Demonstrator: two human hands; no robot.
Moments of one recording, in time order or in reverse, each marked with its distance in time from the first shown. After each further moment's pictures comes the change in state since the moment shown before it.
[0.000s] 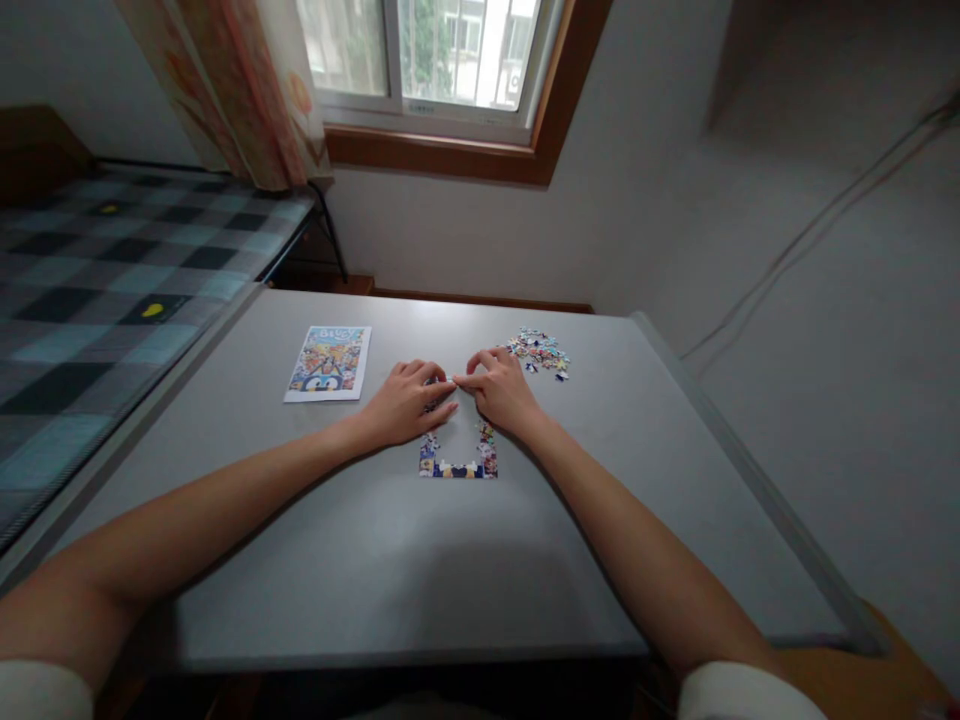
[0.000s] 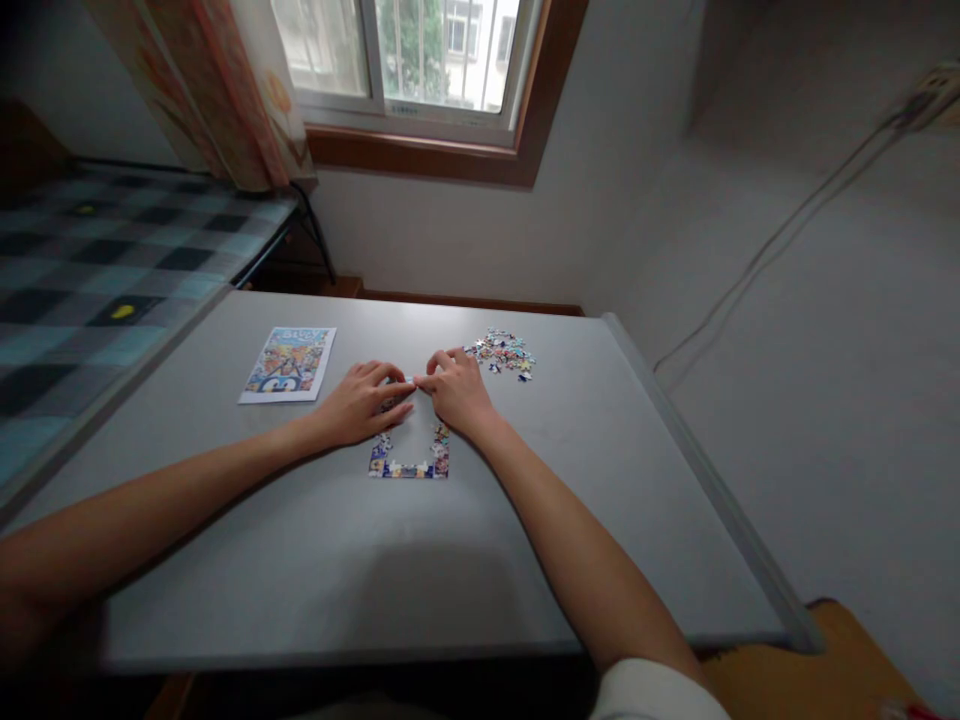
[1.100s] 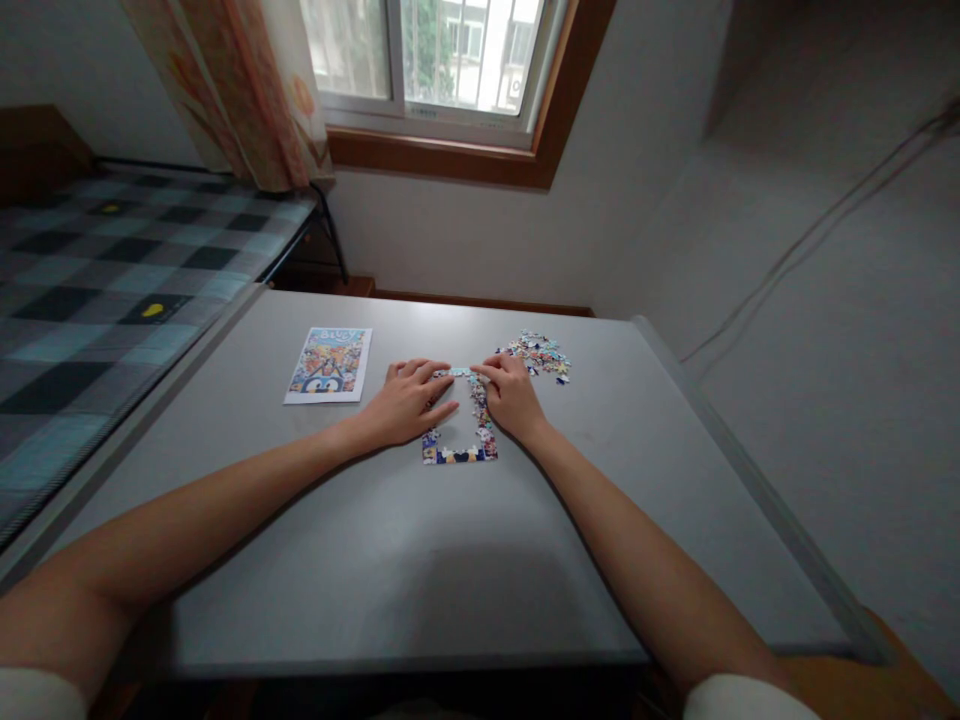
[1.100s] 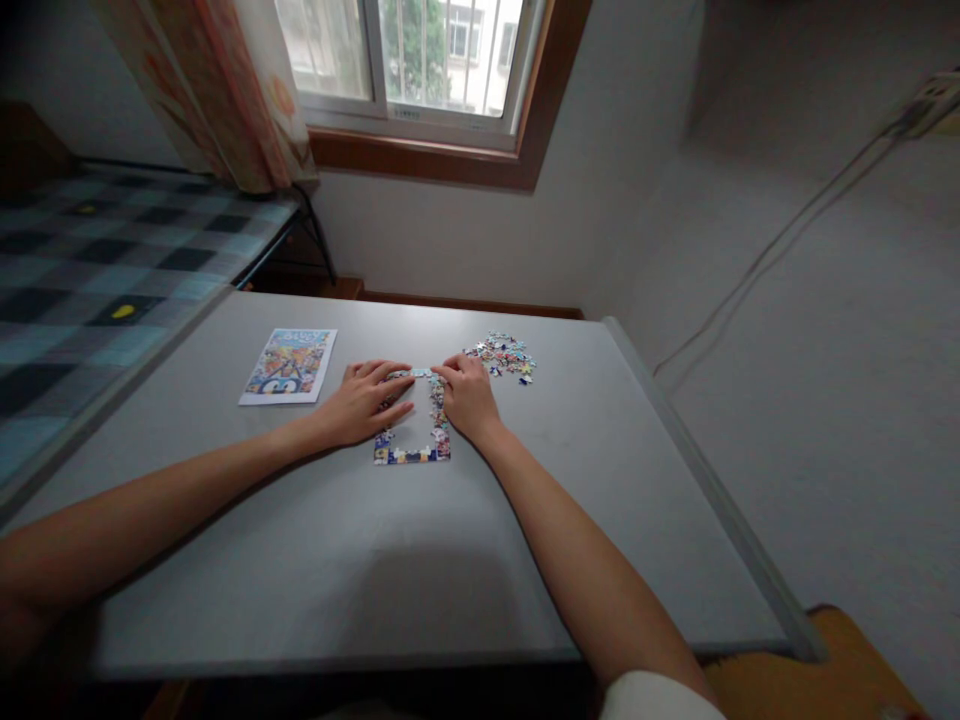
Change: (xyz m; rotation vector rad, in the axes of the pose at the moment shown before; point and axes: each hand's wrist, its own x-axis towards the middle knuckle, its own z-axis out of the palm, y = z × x) left_hand 0.001 0.000 0.002 -0.036 -0.040 -0.100; right_hand -0.006 0.014 0.015 0.140 0.195 0.155
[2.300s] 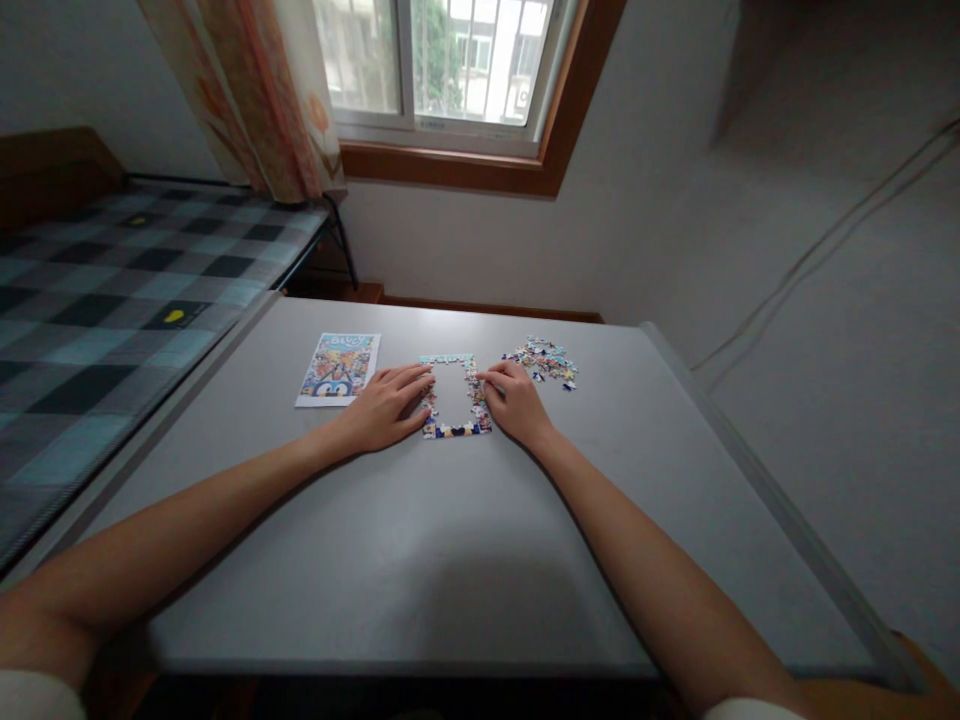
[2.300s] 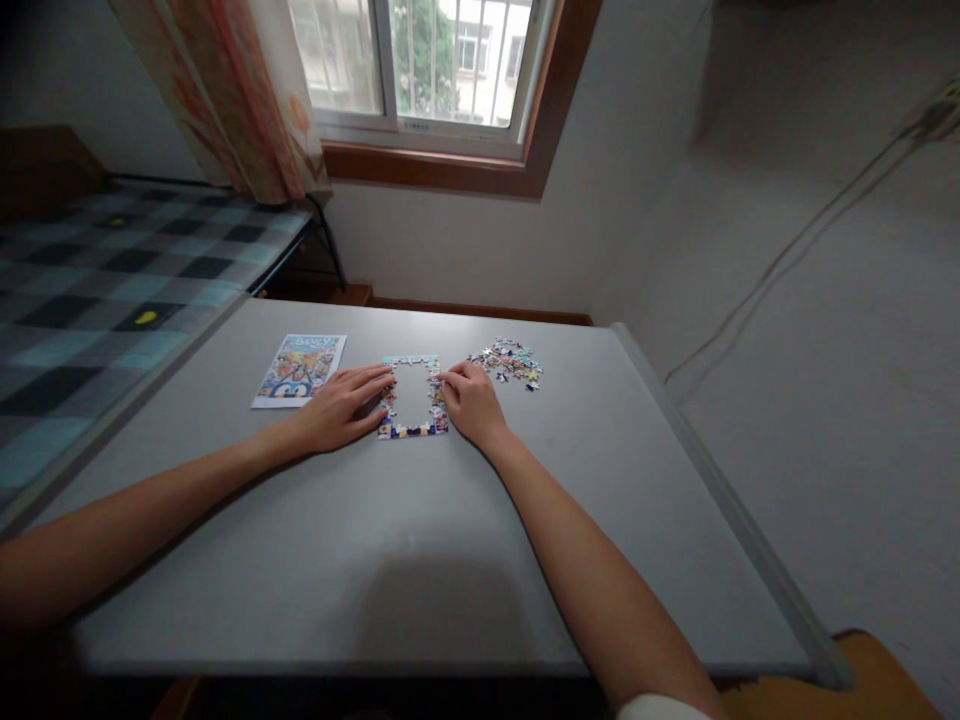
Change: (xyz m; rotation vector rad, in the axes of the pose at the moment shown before) left_hand -0.027 -0.028 -0.016 0.022 0.010 0.016; right_hand 0.000 0.005 0.006 0.128 0.059 -0.066
